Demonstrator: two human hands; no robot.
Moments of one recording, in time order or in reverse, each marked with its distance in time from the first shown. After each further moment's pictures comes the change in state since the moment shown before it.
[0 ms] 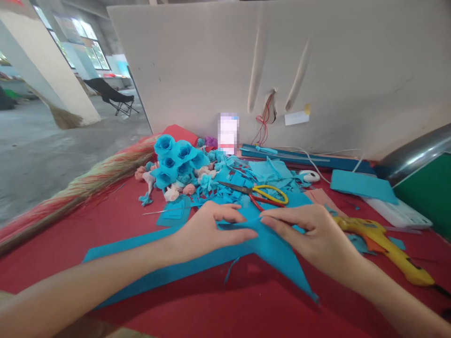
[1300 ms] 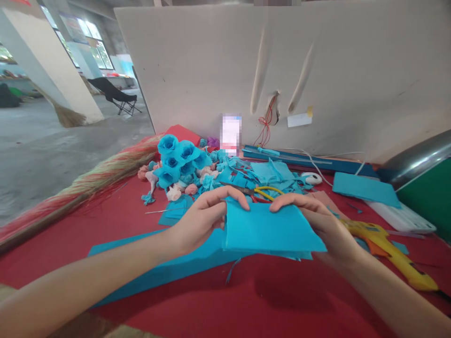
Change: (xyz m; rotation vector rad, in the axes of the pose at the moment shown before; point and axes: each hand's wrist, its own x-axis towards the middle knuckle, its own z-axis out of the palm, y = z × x) left_hand 0.001 0.002 -0.004 -0.611 0.087 -0.078; right_hand 0.005 0.017 0.006 1.157 -0.044 0.401
